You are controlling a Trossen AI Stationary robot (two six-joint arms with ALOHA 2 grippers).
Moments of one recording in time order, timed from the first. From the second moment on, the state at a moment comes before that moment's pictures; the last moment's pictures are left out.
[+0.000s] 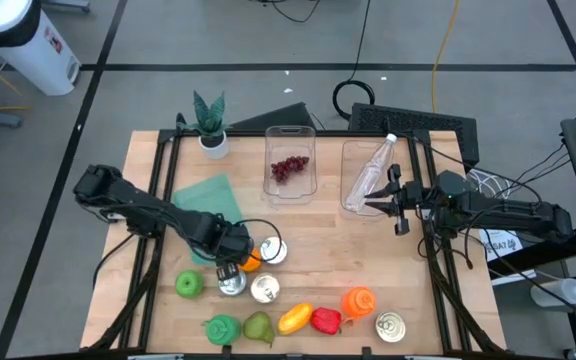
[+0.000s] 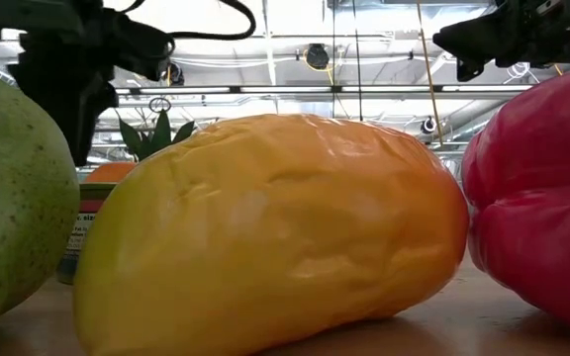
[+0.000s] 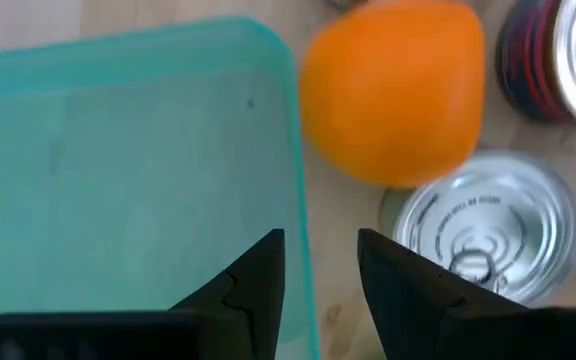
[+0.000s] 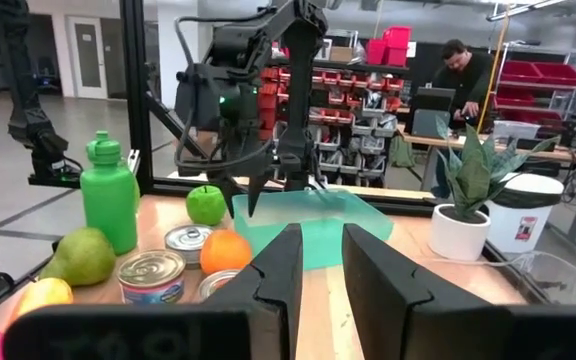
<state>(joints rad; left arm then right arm) -0.34 1.56 1.09 -1.05 -0.05 -0.66 -0.20 0.39 0.25 0.23 -0.27 -0.05</state>
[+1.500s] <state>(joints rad) -0.13 1.72 1.10 -1.28 -0.21 -0.57 -0.20 0.41 0.25 0.24 -0.27 -0.05</state>
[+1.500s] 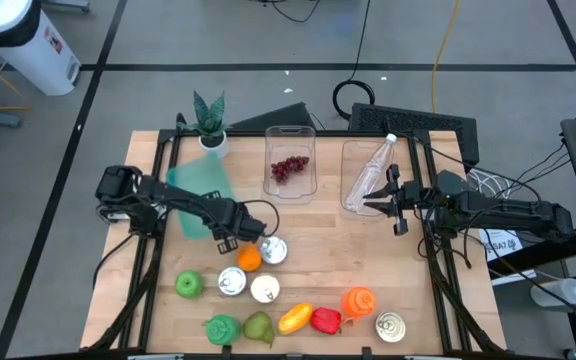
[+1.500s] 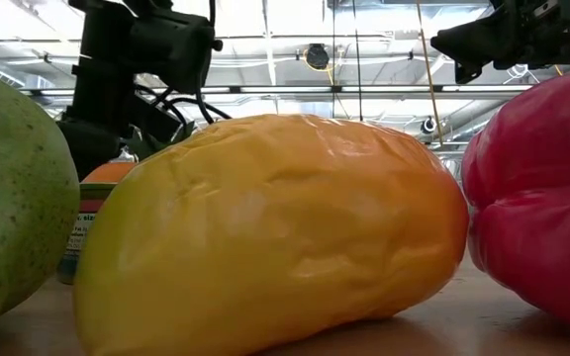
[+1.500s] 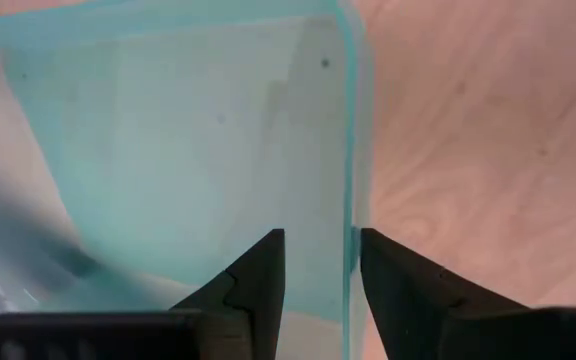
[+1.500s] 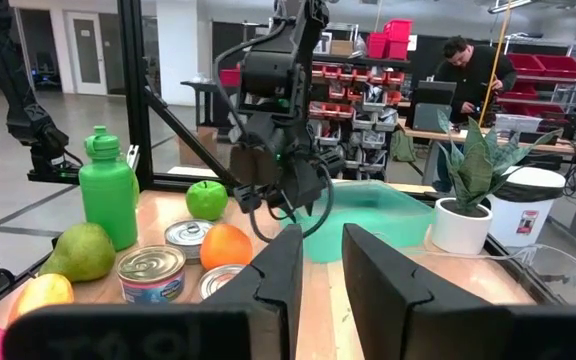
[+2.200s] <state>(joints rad) -0.16 1.65 1.15 -1.31 -0.26 -0.47 -0.20 0.42 0.25 0.24 -0.27 -0.06</state>
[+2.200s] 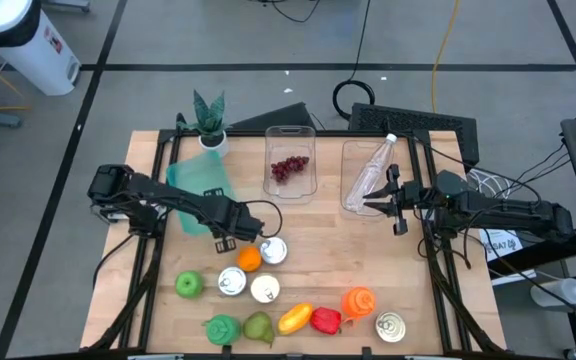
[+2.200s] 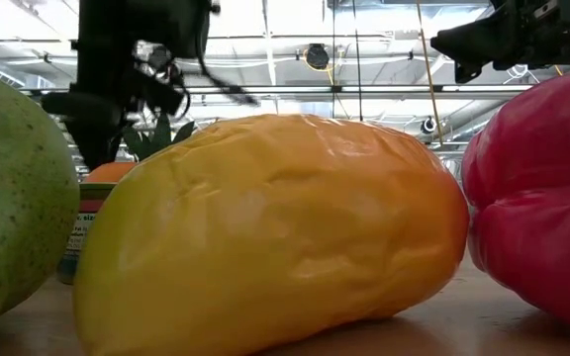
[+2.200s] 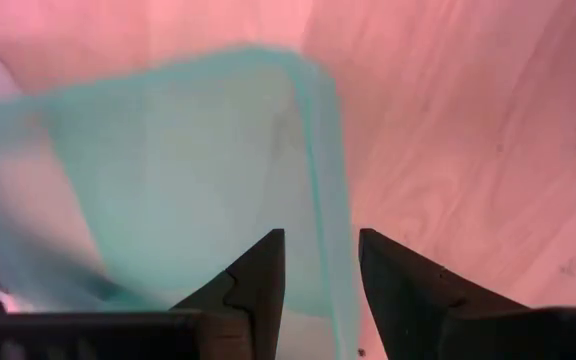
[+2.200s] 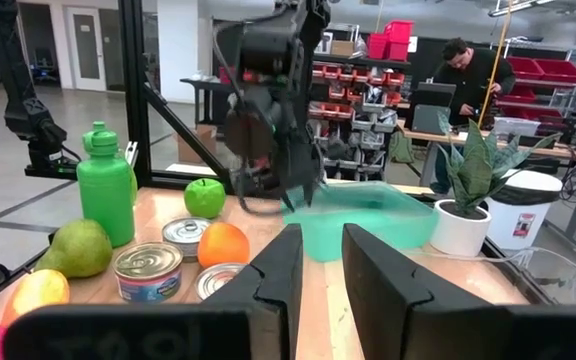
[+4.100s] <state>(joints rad) -0.28 0.63 0.13 0.59 -0.32 -0.02 -0.07 0.68 0.25 0.51 -0.29 -0.18</state>
